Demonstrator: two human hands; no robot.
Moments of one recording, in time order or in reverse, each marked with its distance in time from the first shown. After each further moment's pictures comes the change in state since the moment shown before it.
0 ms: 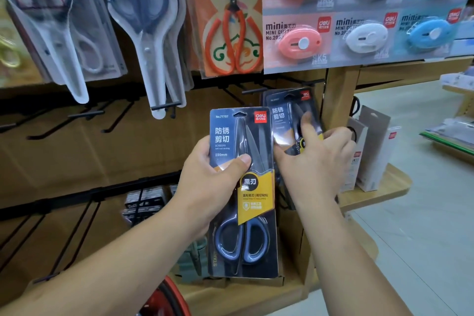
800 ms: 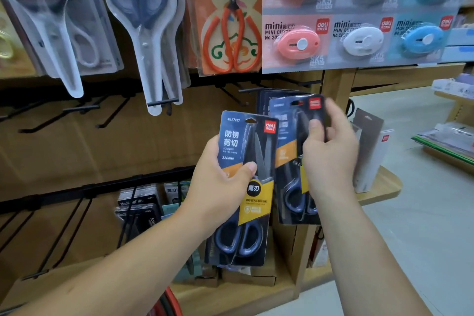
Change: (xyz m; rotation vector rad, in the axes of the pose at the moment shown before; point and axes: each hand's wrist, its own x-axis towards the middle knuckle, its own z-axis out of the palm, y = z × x) left_hand -0.001 -0.013 0.017 0.113 -0.003 0.041; right_hand 0.017 0.000 -0.033 0.879 -0.093 0.180
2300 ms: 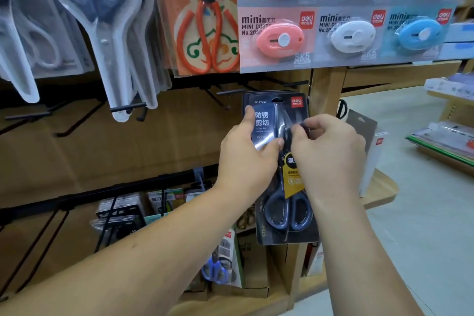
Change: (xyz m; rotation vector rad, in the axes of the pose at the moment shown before) left_hand 0.073 -0.006 0.071 0.213 0.062 0.150; right_hand 0.021 0.003 -0.013 -0.530 0.119 -0.153
